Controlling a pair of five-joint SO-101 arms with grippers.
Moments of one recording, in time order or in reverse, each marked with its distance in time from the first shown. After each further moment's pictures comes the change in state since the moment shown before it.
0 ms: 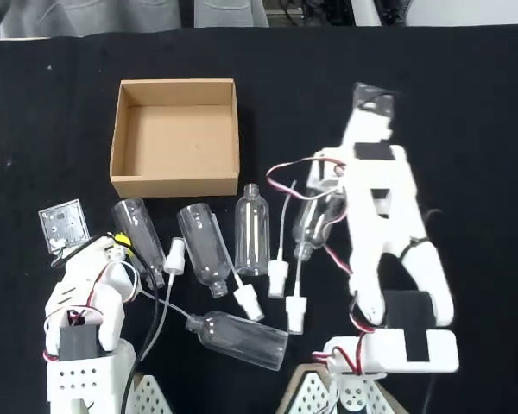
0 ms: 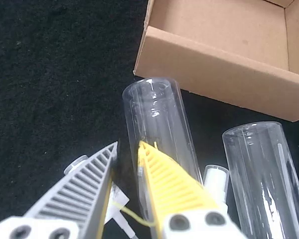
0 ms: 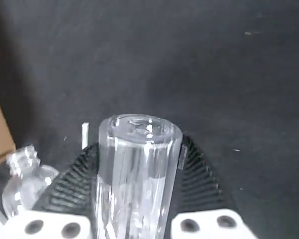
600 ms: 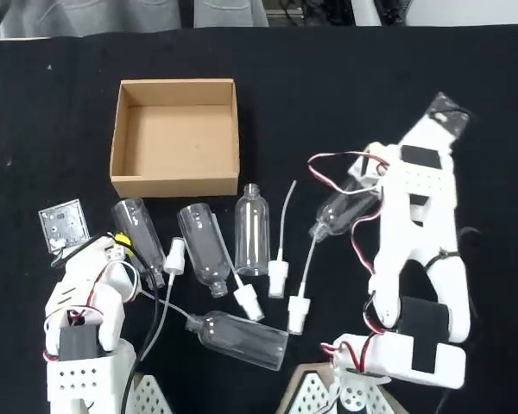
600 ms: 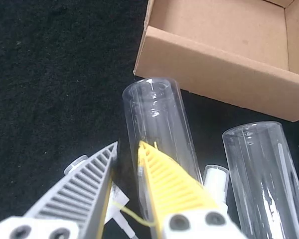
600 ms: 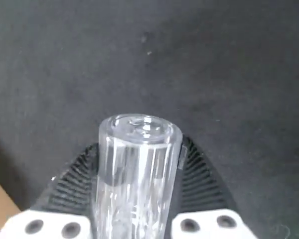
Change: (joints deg) left arm 0.0 0.0 0.0 0.0 0.0; right arm 11.4 -2.5 0.0 0.2 -13.3
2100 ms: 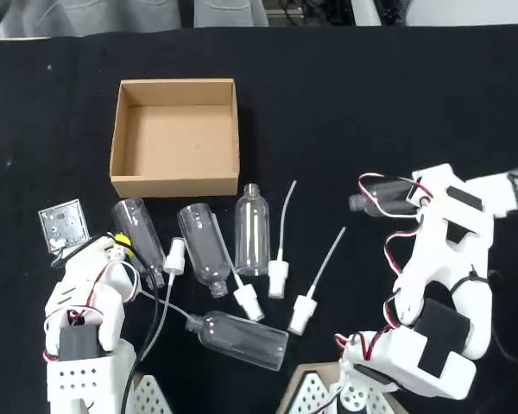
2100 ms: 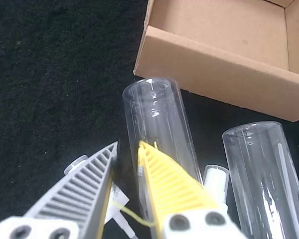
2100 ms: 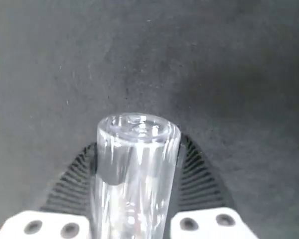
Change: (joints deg) left arm 0.0 0.0 0.0 0.0 0.0; right arm 16.1 0.0 13.7 -24.9 -23.2
